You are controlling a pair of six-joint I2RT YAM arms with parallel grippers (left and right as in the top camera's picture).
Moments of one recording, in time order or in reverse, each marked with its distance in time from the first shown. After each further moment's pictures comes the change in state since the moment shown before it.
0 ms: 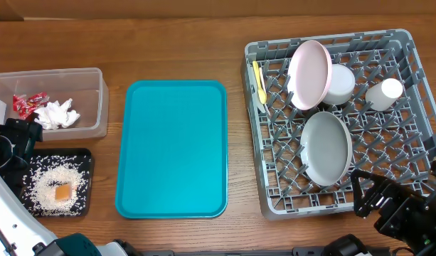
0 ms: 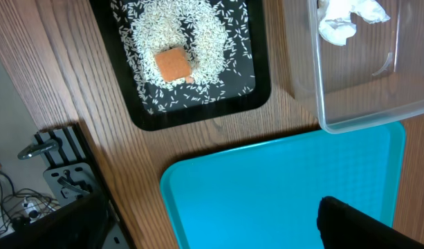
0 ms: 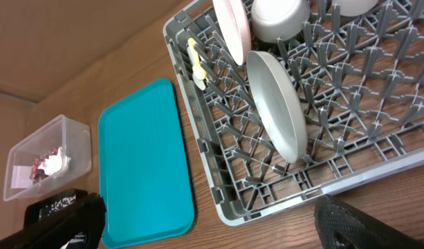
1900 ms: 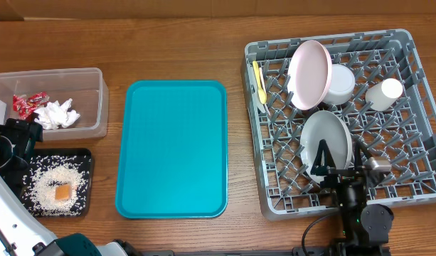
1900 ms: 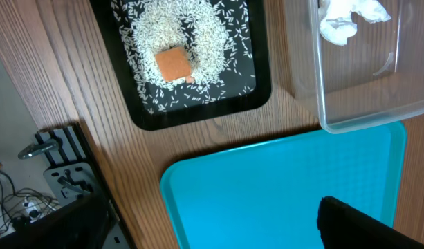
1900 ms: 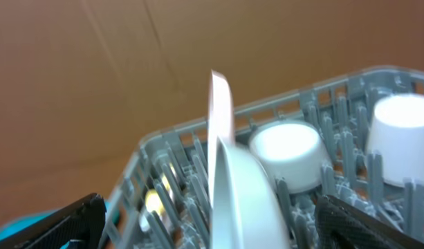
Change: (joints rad) left arm 0.000 0.000 -0.002 0.000 0.000 0.000; right arm -0.413 -0.777 -1.662 1.646 -0.187 -0.489
